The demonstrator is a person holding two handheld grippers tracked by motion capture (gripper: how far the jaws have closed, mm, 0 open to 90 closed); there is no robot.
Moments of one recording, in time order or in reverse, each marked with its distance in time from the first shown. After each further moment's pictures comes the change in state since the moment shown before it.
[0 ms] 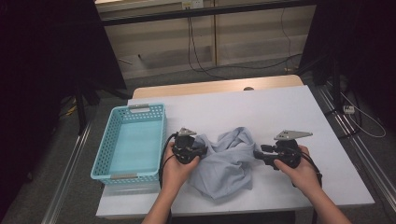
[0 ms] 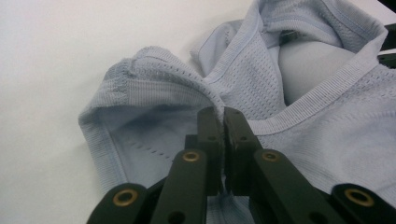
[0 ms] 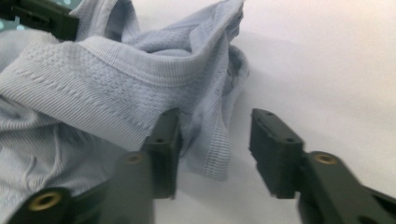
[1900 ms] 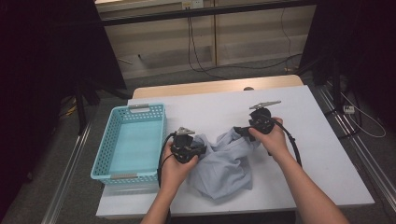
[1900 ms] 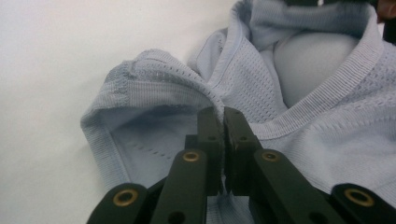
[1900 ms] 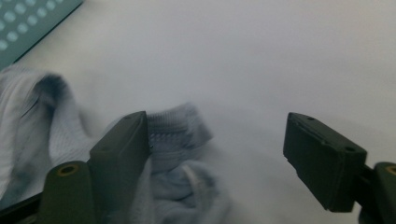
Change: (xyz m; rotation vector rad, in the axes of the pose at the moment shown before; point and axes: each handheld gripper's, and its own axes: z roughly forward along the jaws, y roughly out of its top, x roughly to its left) left arm 0.003 0.001 -0.003 -0.007 -0.002 -0.015; right arm -0.018 0.079 0.080 0.087 -0.067 0.070
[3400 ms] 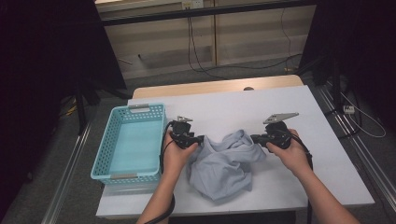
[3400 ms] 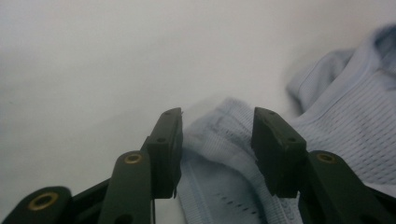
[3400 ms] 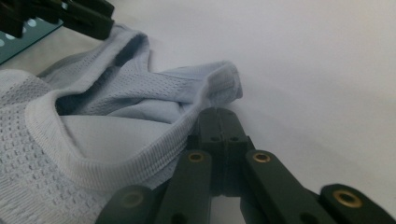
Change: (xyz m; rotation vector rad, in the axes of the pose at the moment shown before) left arm 0.033 0.023 0.031 0.030 0.158 -0.014; right arm 0.002 -0.037 -0.055 -0.018 0.090 -0.138
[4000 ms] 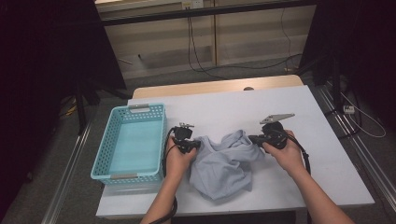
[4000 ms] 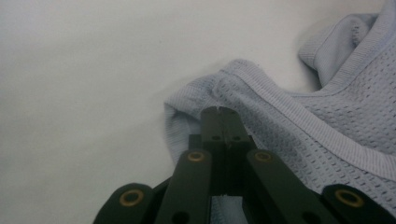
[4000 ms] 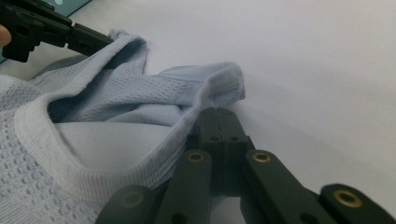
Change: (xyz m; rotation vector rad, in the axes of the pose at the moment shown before) left arm 0.002 -0.015 0.013 0.062 -0.019 -0.041; right arm 0.002 0.000 0.011 0.008 -0.018 0.038
